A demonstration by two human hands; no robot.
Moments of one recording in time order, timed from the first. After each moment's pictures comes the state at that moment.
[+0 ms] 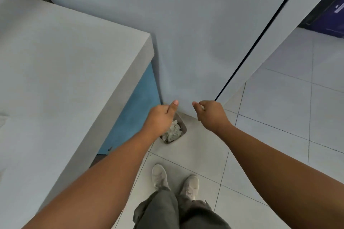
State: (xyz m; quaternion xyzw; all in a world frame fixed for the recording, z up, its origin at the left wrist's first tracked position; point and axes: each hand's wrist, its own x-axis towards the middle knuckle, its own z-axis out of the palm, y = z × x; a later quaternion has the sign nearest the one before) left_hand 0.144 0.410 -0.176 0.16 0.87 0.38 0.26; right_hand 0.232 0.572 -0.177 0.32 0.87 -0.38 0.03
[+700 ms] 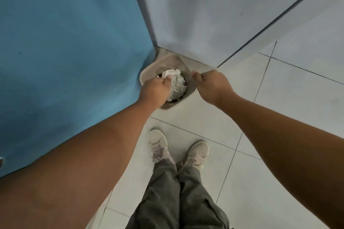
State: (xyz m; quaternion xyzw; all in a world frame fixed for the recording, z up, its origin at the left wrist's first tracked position) left_hand 0.100 0.428 -0.536 0.13 0.90 0.20 0.35; right_hand 0.191 0.580 -0.507 0.34 0.86 -0.34 0.19
